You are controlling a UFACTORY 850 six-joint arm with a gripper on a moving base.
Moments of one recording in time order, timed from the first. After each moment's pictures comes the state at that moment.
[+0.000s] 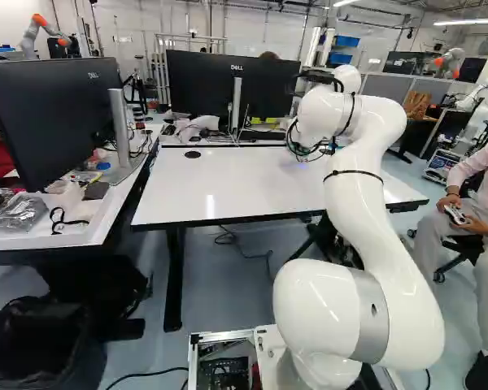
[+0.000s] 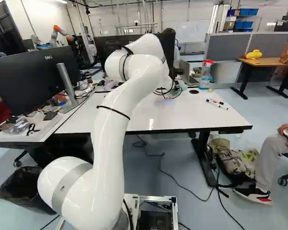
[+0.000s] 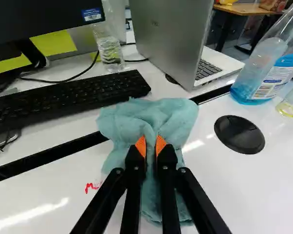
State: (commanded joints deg) arm -18.9 -55.0 -99.9 1.8 14.8 0.0
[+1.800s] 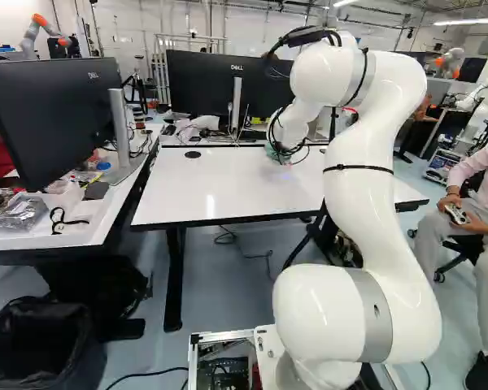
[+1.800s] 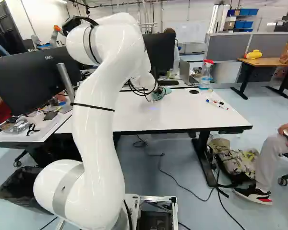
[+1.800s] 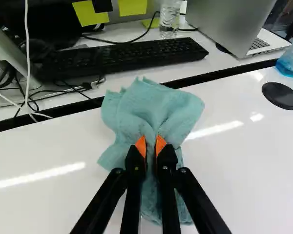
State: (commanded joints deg) arm -11.8 -38.3 -75.9 1.8 14.8 0.0
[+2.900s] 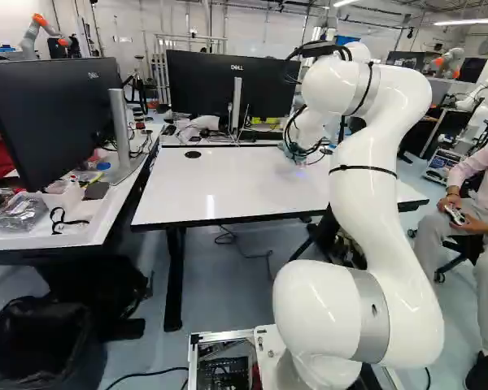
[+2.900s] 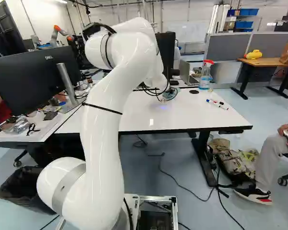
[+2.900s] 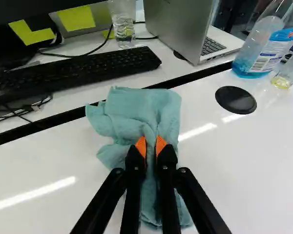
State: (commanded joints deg) arm -18.5 -44.5 -84.6 1.8 14.8 0.0
